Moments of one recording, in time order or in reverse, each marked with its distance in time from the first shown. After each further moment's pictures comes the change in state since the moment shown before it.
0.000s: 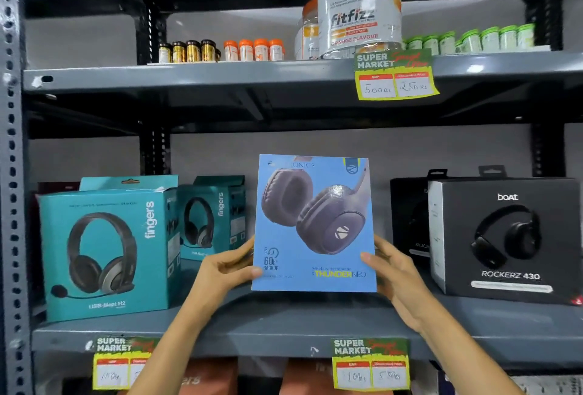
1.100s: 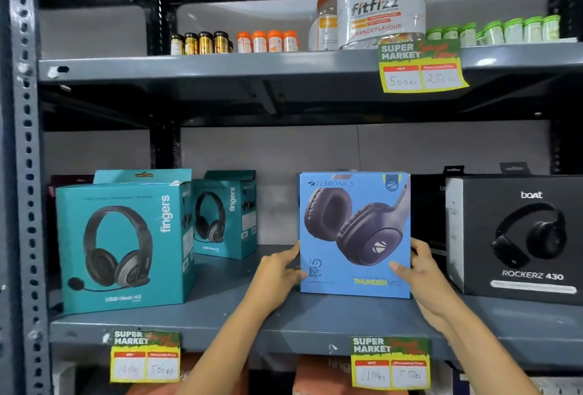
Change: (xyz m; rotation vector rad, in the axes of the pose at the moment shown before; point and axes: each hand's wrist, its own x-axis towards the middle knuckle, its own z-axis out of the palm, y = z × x) left_hand 0.023 -0.021 0.037 0.464 -0.102 0.001; right_hand 0.023 0.024 -0.008 -0.200 0.203 0.040
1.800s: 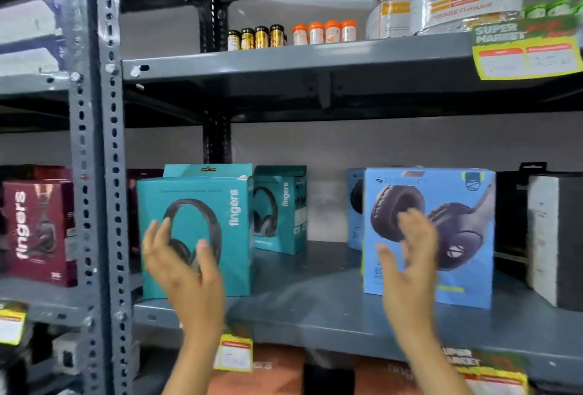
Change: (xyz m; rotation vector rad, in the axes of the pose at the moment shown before) left_hand -0.079 -0.032 -0.116 0.060 1.212 0.135; right_hand -0.060 -0.037 0.150 -0.021 0.337 -0.558
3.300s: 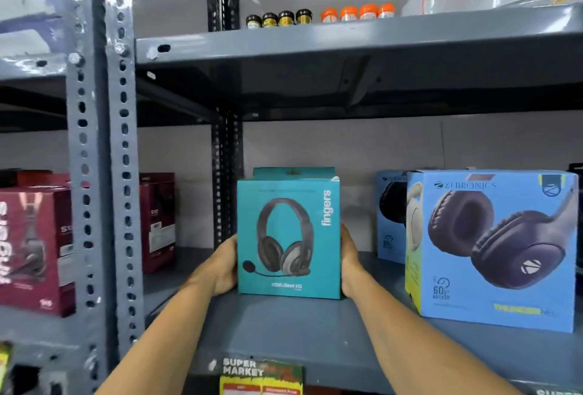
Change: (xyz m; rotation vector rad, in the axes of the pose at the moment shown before) left_hand 0.099 -0.123 0.055 -0.414 -0.971 -1.050; right_hand 0.026 0.094 0.186 0.407 -0.342 1.040
